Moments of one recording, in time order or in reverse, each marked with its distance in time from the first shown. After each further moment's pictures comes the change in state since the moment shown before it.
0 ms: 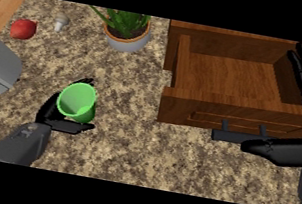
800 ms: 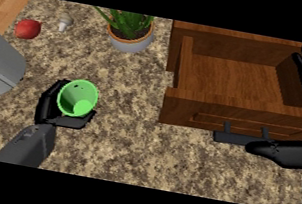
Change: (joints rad) left arm 0.045 -0.059 0.150 -0.124 0.096 0.346 -0.172; right arm 0.015 -0.010 -0.019 -0.005 -0.012 0.006 0.005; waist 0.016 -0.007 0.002
